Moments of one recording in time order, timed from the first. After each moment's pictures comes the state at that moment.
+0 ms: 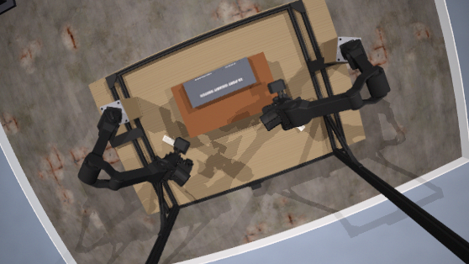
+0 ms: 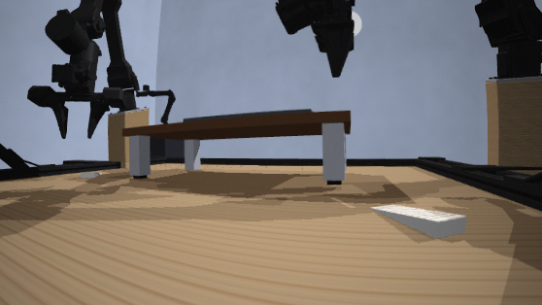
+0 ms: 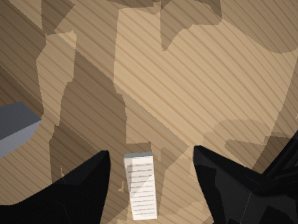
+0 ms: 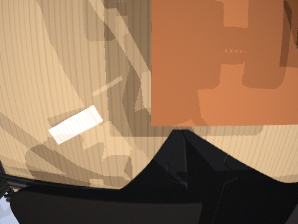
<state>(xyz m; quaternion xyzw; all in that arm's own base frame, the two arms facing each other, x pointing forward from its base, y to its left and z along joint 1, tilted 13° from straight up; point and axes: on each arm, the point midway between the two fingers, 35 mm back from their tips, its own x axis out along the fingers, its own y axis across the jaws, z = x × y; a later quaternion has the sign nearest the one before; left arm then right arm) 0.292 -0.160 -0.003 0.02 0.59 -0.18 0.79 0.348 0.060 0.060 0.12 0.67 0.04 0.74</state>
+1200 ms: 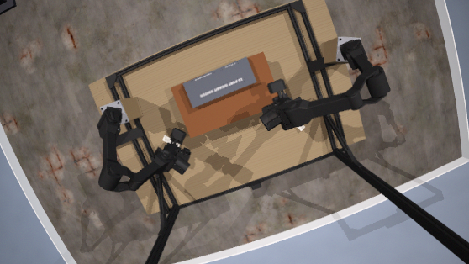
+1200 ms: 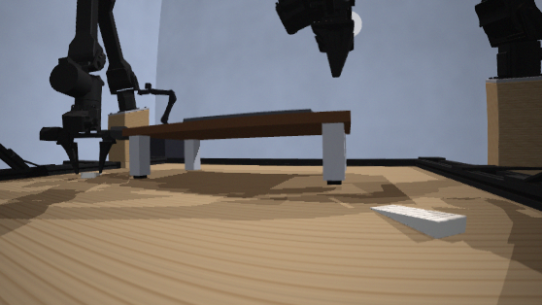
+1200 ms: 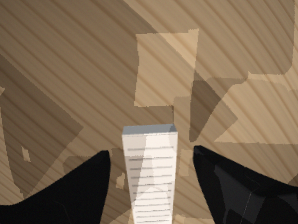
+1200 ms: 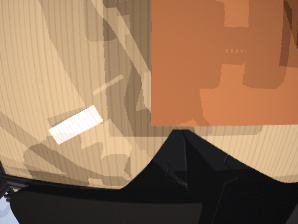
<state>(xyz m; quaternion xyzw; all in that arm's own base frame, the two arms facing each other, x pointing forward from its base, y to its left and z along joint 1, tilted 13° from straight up) 0.261 -0.156 -0.084 0.02 0.65 -0.16 0.74 0.348 0.060 0.060 0.12 0.67 0.04 0.74</state>
